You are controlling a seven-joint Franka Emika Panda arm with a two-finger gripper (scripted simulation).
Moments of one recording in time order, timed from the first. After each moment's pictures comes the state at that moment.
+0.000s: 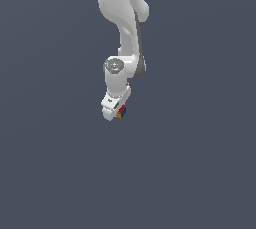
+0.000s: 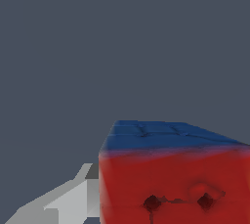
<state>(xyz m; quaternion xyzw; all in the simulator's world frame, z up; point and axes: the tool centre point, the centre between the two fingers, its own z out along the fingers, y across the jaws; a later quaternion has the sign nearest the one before) -0.092 -0.048 0.034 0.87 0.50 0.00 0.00</state>
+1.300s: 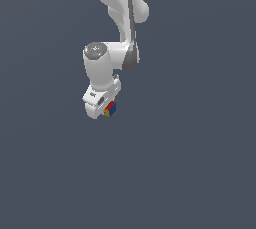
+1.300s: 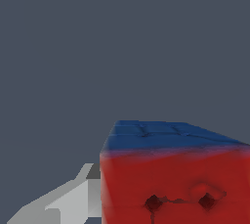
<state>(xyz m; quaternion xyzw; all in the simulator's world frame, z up) -0.052 -0.095 0.117 0.87 0.50 0.00 0.00</state>
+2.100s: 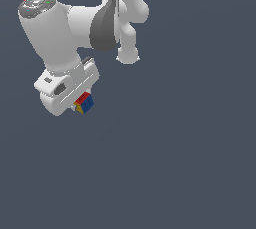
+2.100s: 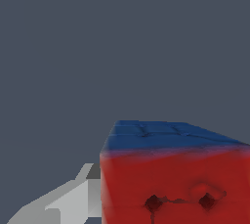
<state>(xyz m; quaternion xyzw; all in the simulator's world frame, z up) 0.012 -0.168 0.243 0.87 0.50 0.00 0.00</state>
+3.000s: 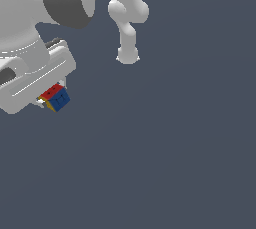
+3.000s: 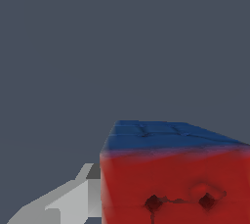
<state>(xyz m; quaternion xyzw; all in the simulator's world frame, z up) 0.057 -0.216 0.324 0.87 0.50 0.00 0.00</state>
